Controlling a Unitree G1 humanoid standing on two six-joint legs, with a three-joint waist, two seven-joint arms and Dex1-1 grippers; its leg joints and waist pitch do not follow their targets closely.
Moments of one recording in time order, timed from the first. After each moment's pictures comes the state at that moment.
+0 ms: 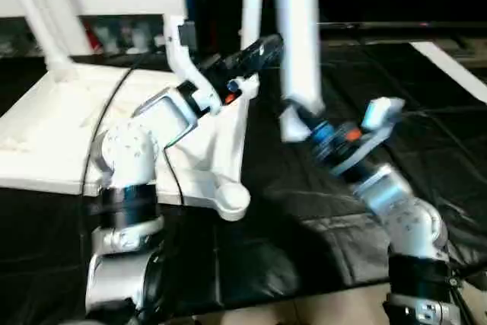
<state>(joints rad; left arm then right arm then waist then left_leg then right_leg) -0.82 -0.01 0.34 0.11 -0.79 0.93 -0.38 -0.39 -0.07 -0.19 0.04 0.77 0.67 0.79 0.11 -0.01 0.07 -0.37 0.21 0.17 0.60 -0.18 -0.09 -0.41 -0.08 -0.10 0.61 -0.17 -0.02</state>
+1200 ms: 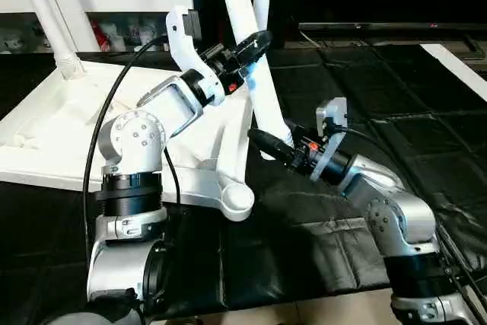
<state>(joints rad) -0.84 0.02 0.30 0.16 -0.72 0.84 -0.29 -0.41 -0.16 0.03 0.04 0.44 0.46 0.72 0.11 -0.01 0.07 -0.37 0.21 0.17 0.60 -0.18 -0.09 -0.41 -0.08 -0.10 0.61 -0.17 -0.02</state>
